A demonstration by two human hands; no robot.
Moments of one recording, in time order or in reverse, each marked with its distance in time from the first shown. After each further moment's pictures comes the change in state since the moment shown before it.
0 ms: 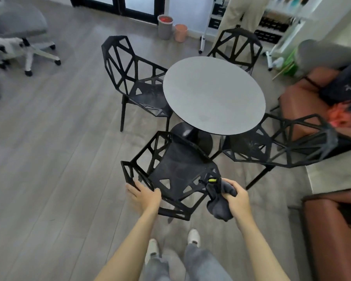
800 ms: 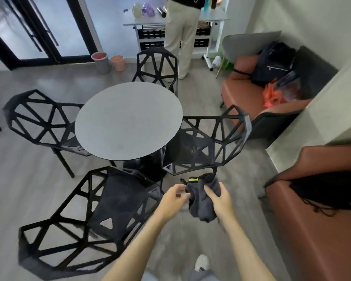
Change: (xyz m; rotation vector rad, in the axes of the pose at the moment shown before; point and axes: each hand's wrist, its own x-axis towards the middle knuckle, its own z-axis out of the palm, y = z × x) left_hand -0.241 0.244 0.268 0.109 -0.682 0.671; right_hand 0.109 0.075 -0.303 0.447 0.141 0.129
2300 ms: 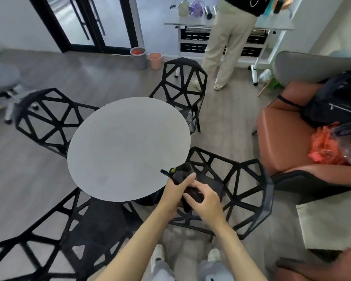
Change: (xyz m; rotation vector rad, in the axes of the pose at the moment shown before) left_hand 0.295 0.181 -0.026 -0.804 0.335 -0.214; right_hand 0.312 -0.167 0.019 -0.557 -0.514 -0.459
